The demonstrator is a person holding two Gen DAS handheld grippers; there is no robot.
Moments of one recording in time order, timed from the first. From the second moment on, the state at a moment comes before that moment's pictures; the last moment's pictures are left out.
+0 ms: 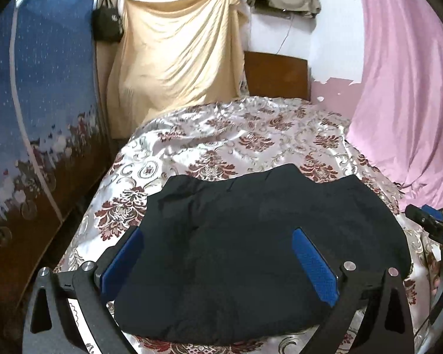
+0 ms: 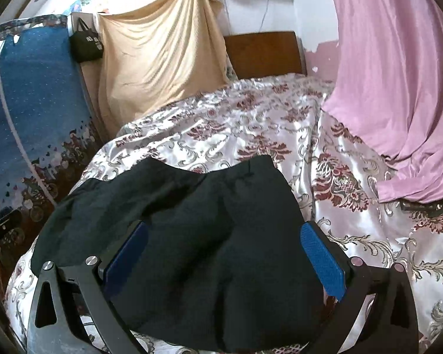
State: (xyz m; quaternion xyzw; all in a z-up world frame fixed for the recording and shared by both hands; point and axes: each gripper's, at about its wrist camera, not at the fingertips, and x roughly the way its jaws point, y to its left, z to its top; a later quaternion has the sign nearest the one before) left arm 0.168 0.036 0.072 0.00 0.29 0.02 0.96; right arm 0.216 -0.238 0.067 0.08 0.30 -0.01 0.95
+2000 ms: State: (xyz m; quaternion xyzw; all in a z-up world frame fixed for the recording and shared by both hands) left arm 0.003 0.024 0.021 0.00 0.18 0.02 0.98; right arm 0.021 -0.120 0.052 -0.01 0.14 0.00 0.99
